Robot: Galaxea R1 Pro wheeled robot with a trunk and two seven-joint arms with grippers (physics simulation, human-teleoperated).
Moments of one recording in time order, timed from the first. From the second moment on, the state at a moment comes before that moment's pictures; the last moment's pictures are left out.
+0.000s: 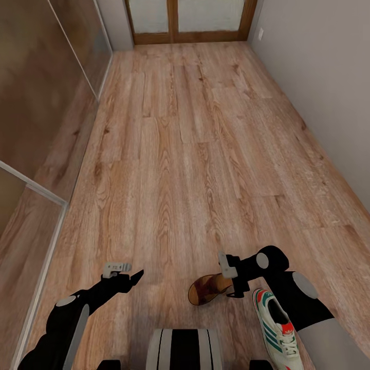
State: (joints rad) left arm -0.23 -0.02 0.16 -1.49 0.00 0.57 -0.47; right arm -0.61 -0.14 0.25 -1.28 0.97 -0.04 1.31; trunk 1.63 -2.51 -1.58
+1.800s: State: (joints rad) left arm -0.23 -0.02 0.15 -1.49 0.00 0.57 -0.47; right arm -0.61 -0.16 0.25 -1.16 0.97 -0.04 1.30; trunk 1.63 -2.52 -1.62
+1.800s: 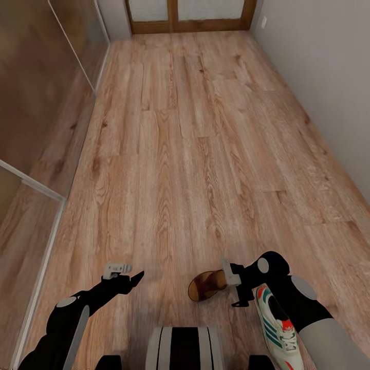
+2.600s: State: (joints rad) left arm -0.23 -0.02 0.15 -1.49 0.00 0.57 -0.47; right arm -0.61 -0.16 0.25 -1.16 1.02 -0.04 1.31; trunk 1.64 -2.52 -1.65
